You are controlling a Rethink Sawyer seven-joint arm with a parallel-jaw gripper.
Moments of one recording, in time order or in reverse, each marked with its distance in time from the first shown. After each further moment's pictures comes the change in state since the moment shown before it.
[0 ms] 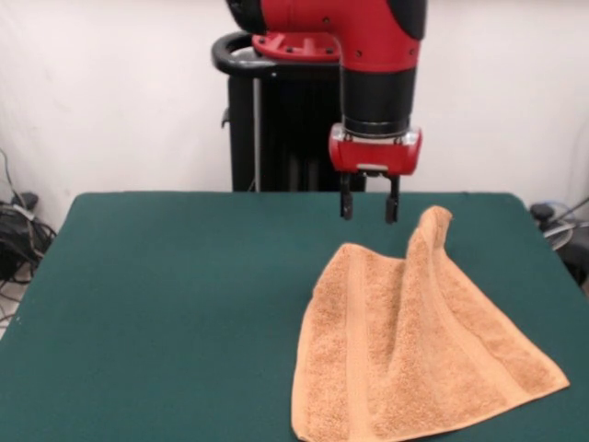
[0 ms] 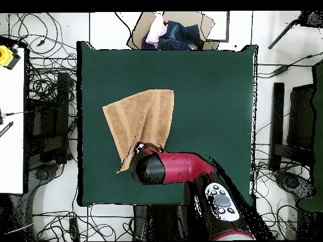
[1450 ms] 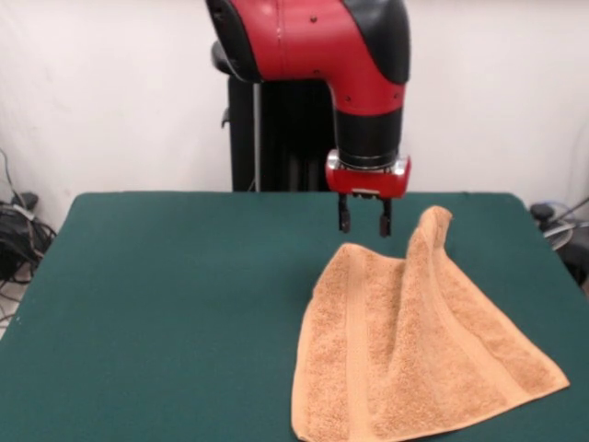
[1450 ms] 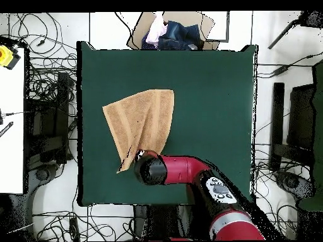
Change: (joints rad) arm -0.014 0.139 -0.011 -0.002 -0.001 -0.023 0.000
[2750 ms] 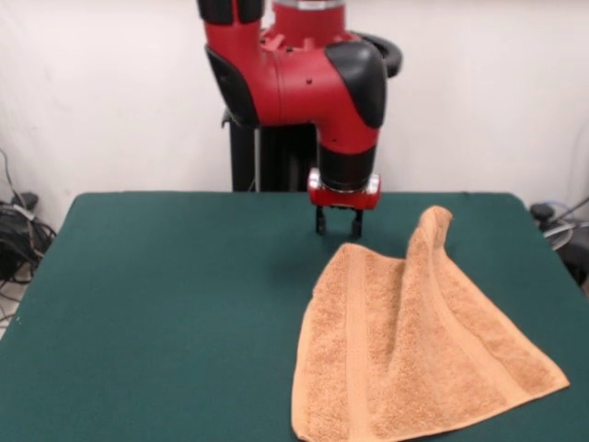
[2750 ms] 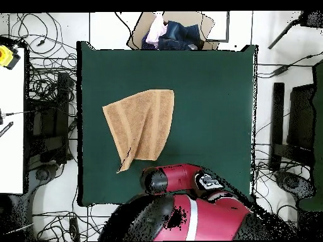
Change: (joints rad) arm 0.033 0.220 -0.099 -0.055 -0.177 -0.002 0.000
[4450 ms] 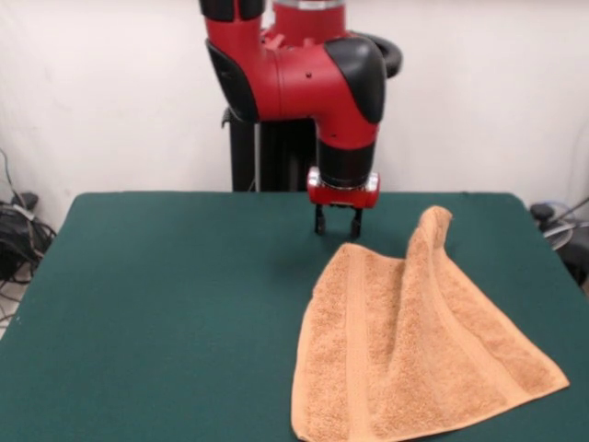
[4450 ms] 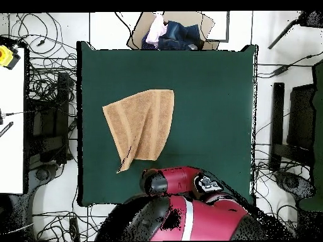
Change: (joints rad) arm 0.015 -0.010 -0.020 0.021 -0.003 -0.059 0.000
